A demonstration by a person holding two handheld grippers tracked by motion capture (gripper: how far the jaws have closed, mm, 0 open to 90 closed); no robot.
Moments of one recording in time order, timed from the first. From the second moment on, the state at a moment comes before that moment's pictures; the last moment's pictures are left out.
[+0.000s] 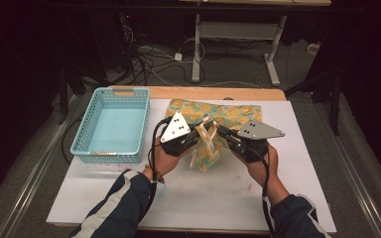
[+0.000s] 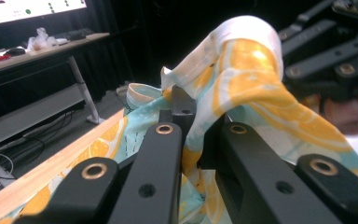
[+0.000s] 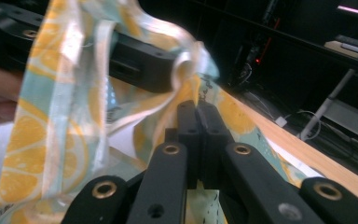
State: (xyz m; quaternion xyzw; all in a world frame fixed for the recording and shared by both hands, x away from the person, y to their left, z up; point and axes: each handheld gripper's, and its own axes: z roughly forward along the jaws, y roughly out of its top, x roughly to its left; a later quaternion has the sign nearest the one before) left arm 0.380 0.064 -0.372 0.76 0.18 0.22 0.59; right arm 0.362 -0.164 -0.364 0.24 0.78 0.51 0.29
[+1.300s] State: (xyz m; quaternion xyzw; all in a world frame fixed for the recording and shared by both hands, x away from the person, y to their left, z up) left arm 0.438 0.051 -0.322 0.75 0.25 0.24 0.57; right arm 0.415 -0.139 -0.315 0.28 0.75 0.51 0.32
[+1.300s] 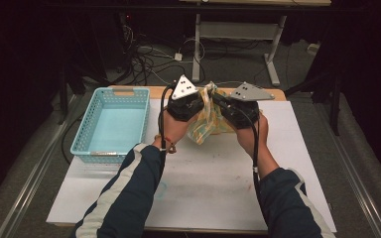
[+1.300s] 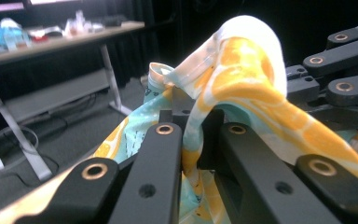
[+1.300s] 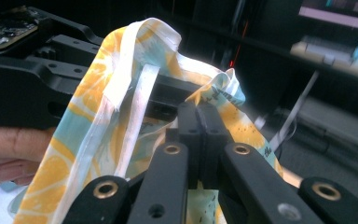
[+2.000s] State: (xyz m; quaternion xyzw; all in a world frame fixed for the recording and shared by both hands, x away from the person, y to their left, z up) left arm 0.394 0.056 -0.265 0.73 0.21 0.28 0.59; right arm 0.371 -0.143 -0.256 0.23 0.72 0.56 0.34
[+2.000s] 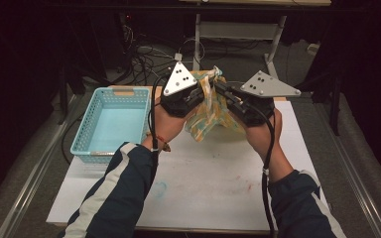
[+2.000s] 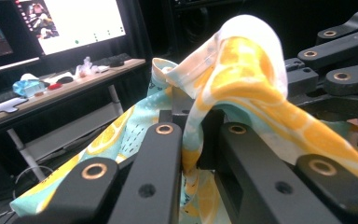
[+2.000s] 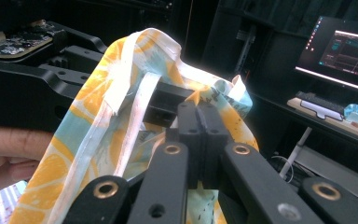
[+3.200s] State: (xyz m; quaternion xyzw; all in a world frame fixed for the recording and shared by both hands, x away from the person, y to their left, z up) left arm 0.456 0.050 -0.430 0.85 0.31 0.21 0.38; right arm 0.437 -0.221 -0.385 0.38 0.76 0.42 0.31
